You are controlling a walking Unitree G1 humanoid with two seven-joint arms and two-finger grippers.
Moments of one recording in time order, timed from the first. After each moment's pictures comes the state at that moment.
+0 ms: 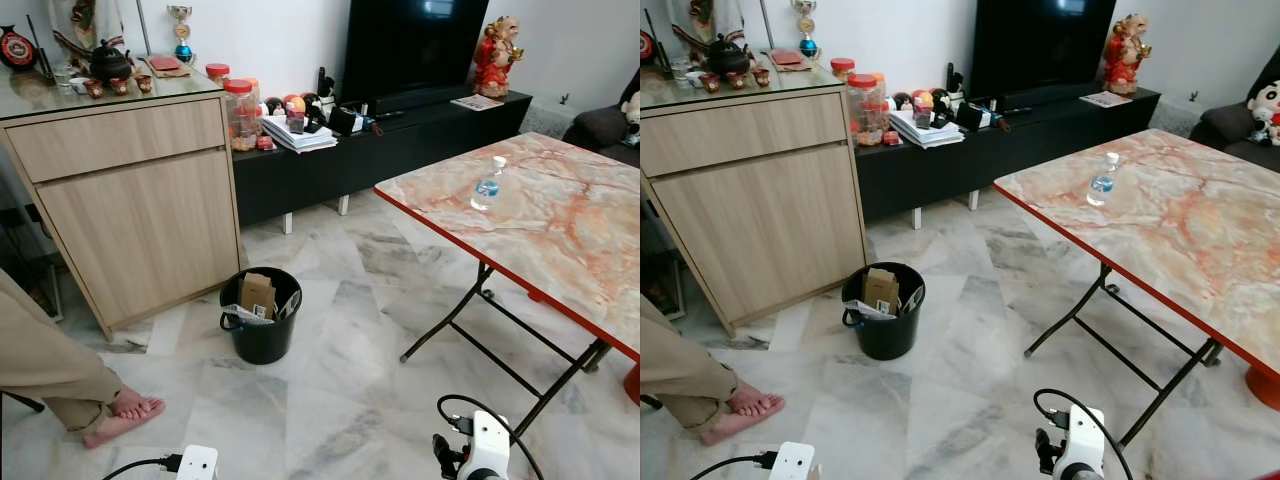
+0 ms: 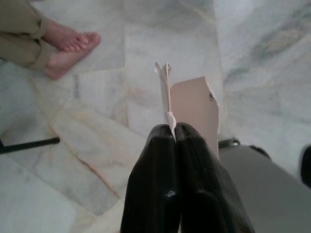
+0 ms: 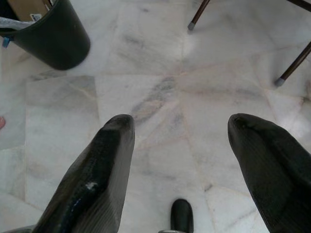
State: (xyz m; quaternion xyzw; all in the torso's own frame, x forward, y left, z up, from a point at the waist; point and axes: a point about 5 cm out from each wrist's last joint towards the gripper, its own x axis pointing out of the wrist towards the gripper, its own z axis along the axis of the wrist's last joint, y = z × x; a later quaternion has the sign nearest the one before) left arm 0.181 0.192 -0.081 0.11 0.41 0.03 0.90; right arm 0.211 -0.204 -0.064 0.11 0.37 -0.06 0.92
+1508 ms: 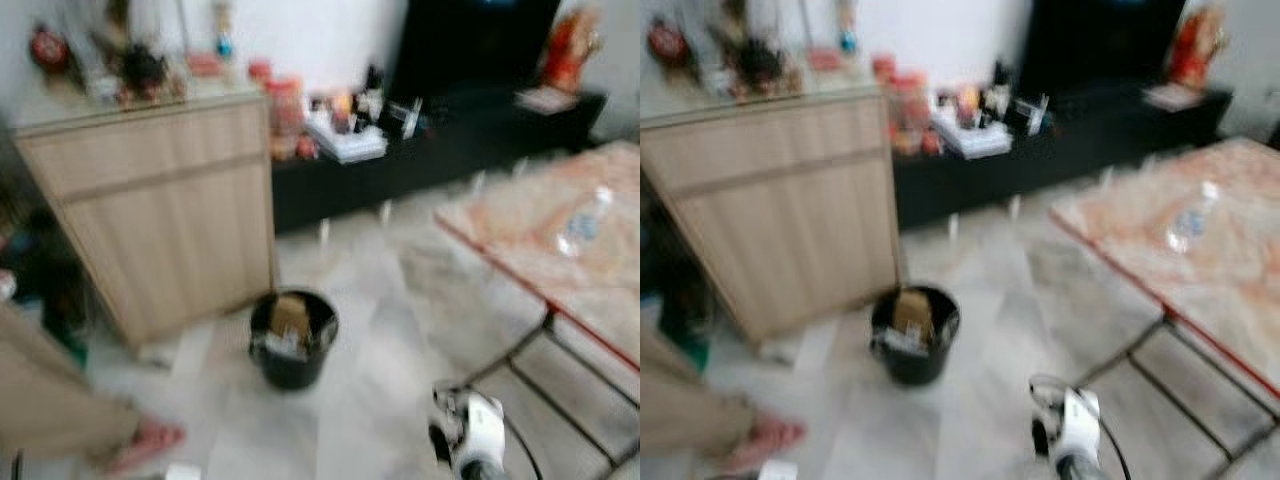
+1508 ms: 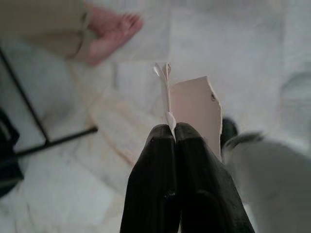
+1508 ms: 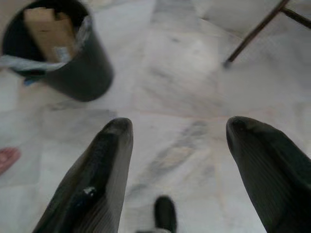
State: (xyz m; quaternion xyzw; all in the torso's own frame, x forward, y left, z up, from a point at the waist) left arm 0.162 0.200 -0.091 0.14 0.47 0.05 0.87; right arm 0.217 -0.209 -0.059 0.10 0.36 -0.07 0.92
